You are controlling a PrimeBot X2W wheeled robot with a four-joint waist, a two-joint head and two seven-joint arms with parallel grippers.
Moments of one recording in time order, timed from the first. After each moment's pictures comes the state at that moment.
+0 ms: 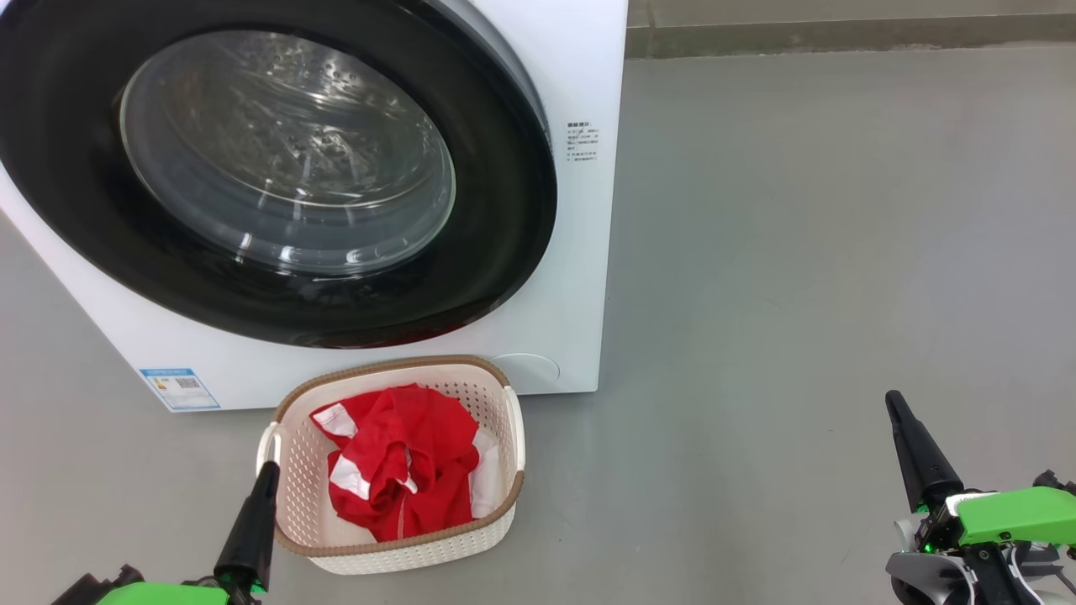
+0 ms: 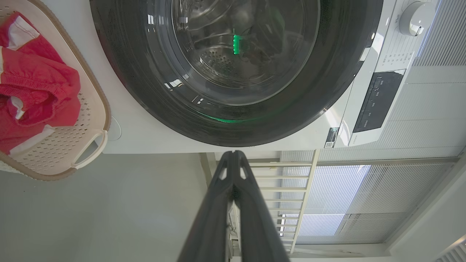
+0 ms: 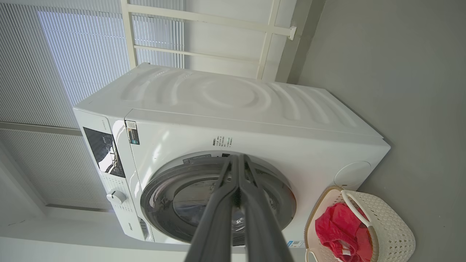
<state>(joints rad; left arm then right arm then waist) -0.07 0.05 0.06 0.27 -1.62 -0.12 0.10 -0.07 -0.05 -0.12 0.27 1.61 0.13 0.10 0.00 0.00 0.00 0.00</state>
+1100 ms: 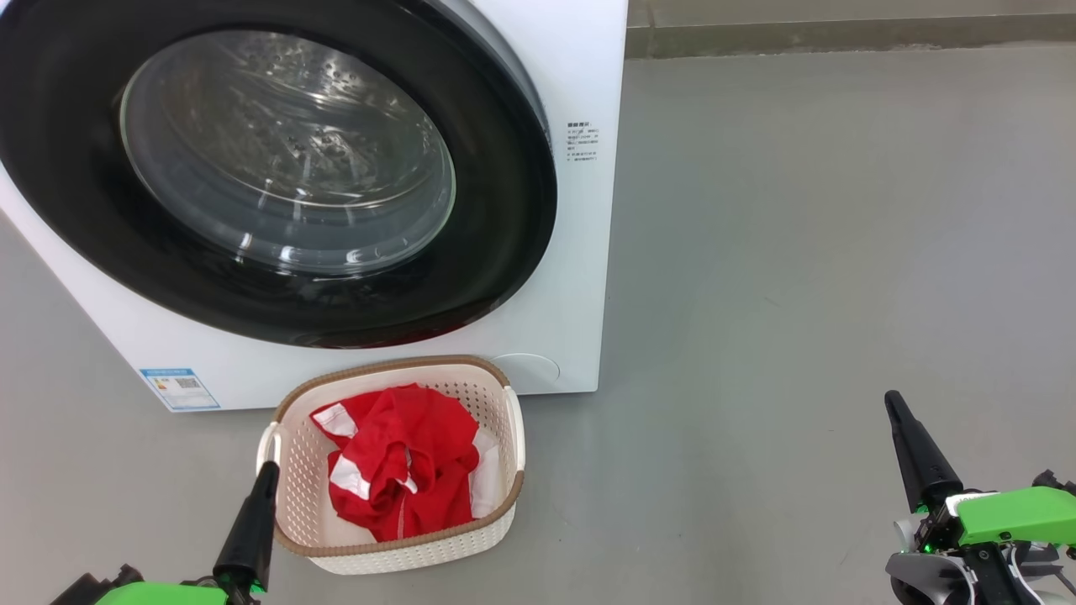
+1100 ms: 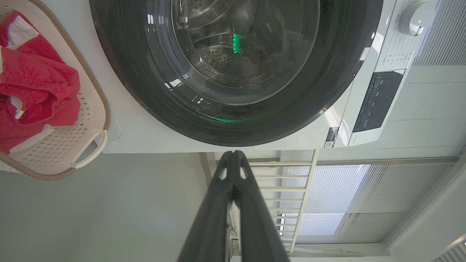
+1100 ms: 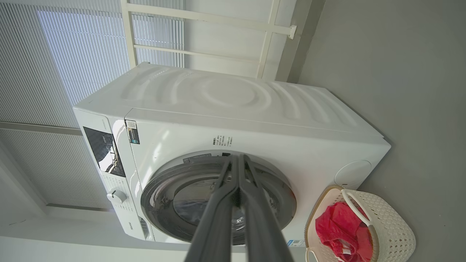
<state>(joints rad) -0.07 0.05 0.07 0.27 -1.62 -0.12 0.10 -0.07 -0.05 -0.12 0.27 1.61 0.13 0.10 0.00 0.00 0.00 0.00</state>
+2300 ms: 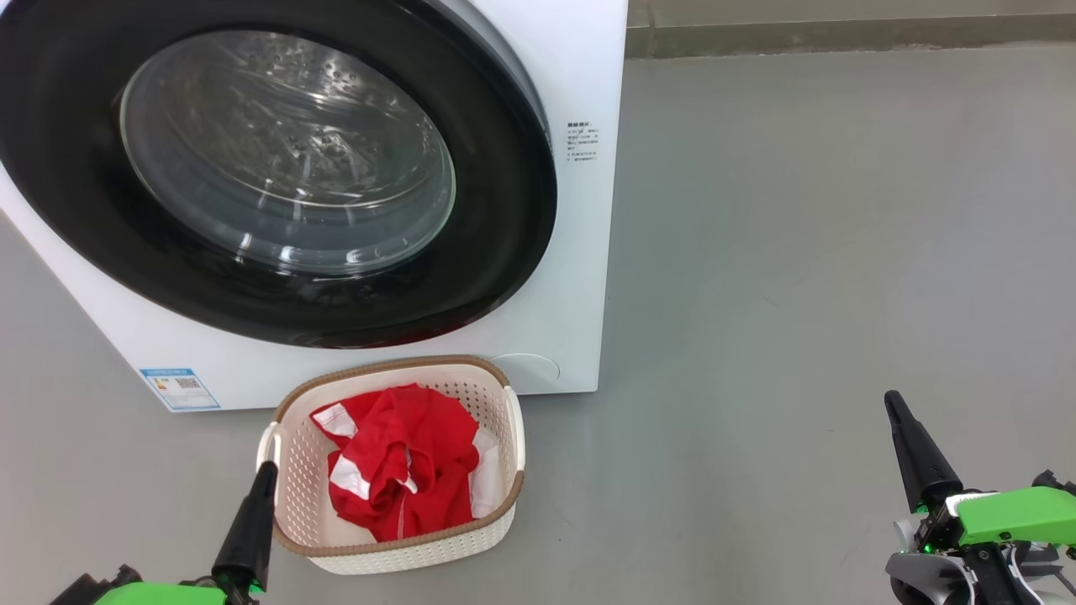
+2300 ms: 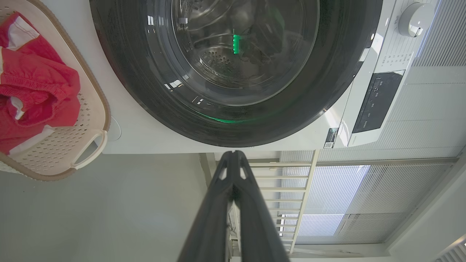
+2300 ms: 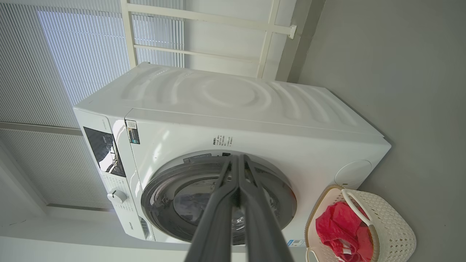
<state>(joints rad) -0.07 0.04 0.07 0.27 -1.62 -0.12 0.10 -0.07 -0.05 -0.12 0.27 1.61 0.13 0.11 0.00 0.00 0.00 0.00</state>
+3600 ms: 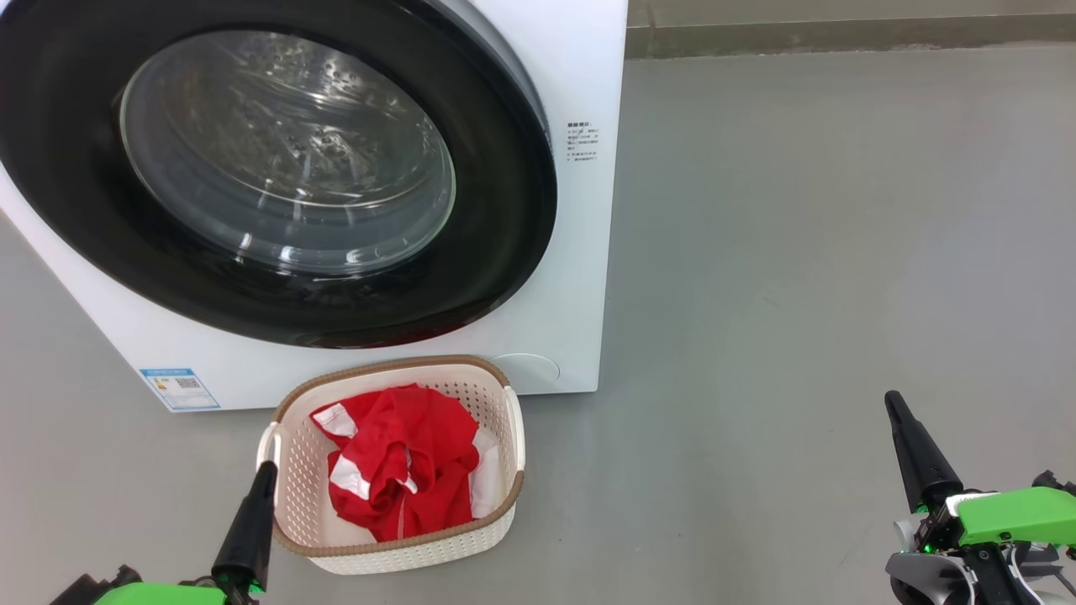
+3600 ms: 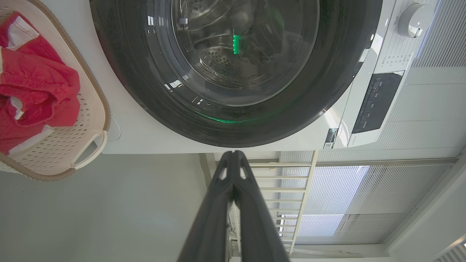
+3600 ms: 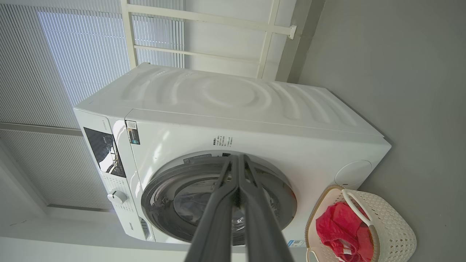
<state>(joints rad) -0.07 0.04 0.08 0.27 -1.62 -0.12 0.11 -0.07 -0.05 -0.13 0.27 1.61 0.13 0.11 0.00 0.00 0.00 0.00</state>
